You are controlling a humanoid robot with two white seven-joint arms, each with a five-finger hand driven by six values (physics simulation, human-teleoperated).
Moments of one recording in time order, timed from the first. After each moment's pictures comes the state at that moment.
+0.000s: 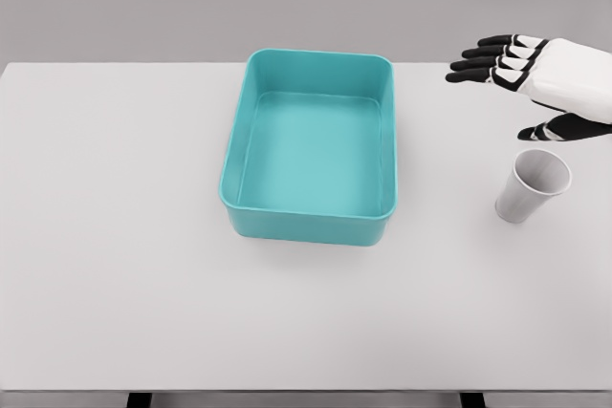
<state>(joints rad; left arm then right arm) 0.00 0.00 -0.10 -0.09 0.10 0.11 -0.10 -0.48 -1.10 0.36 -1.76 0.11 -0.61 0.38</state>
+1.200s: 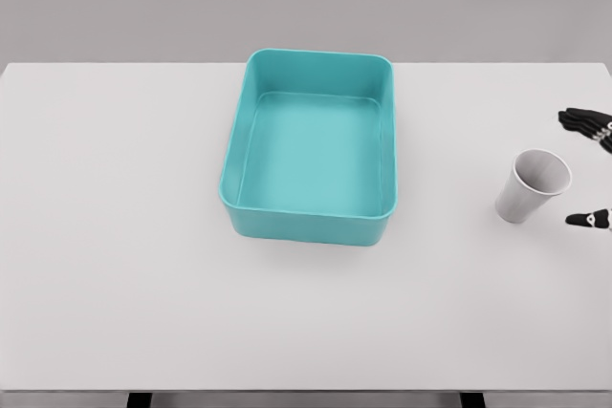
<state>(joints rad) 0.00 0.00 -0.10 -0.09 0.11 0.11 -0.10 0.16 -0.97 -0.04 -1.55 -0.67 -0.61 0.58</state>
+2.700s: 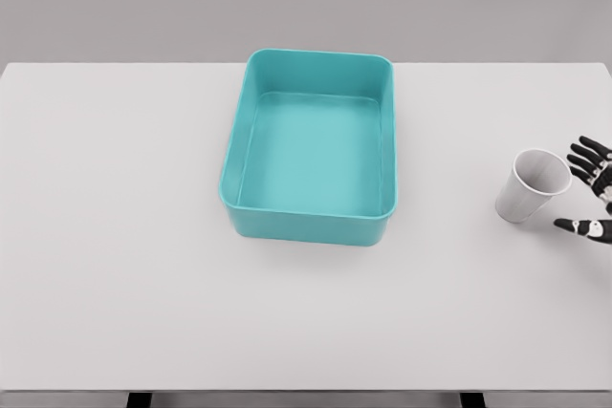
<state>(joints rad) 0.00 0.00 -0.10 -0.09 0.10 0.11 -0.10 0.10 -0.64 -0.15 -1.32 -0.65 -0.24 0.61</state>
